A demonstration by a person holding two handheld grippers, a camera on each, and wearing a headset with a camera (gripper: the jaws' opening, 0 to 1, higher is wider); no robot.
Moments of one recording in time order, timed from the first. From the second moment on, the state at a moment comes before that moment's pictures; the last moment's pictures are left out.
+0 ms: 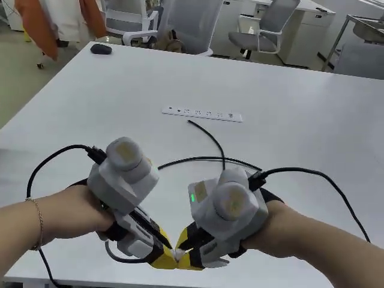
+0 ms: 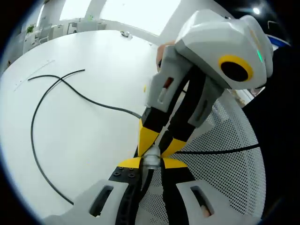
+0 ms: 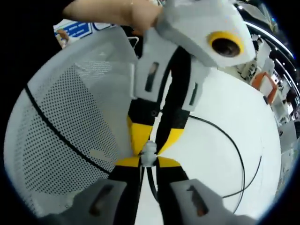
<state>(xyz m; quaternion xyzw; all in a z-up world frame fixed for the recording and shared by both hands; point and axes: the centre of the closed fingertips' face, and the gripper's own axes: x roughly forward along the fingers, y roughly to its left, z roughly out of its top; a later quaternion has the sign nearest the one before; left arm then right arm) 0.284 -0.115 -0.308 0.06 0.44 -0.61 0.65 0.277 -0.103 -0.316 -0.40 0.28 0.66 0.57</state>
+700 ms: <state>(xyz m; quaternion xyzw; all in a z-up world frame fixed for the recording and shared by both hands) 0.281 -0.120 -0.299 0.21 0.37 -0.61 0.67 0.281 -0.114 -0.304 -0.31 0.38 0.69 0.54</state>
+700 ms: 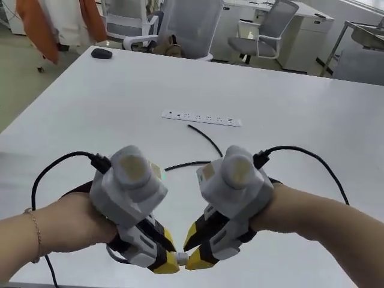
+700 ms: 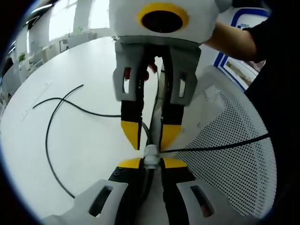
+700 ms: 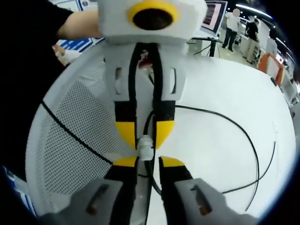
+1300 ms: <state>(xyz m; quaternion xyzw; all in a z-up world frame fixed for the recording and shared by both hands) 0.280 -0.124 -0.299 0.28 0.33 -0.62 0.65 0.271 -0.111 -0.313 -0.29 0.39 0.69 0.54</state>
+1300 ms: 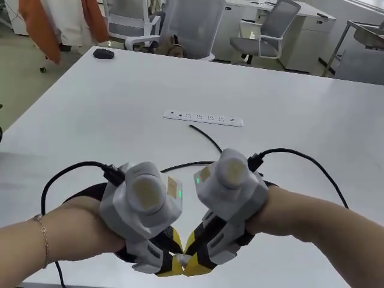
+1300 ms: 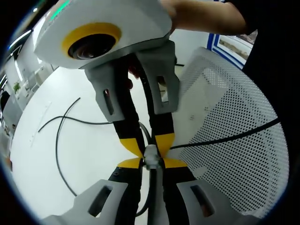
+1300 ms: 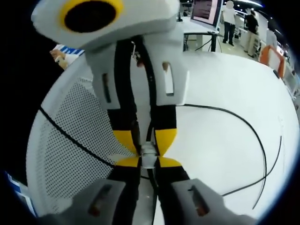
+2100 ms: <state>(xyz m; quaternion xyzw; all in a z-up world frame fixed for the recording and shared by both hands) 0.277 -0.114 -0.306 0.26 0.33 -0.58 0.70 0.280 -0.124 -0.319 -0.36 0.30 0.61 0.63</state>
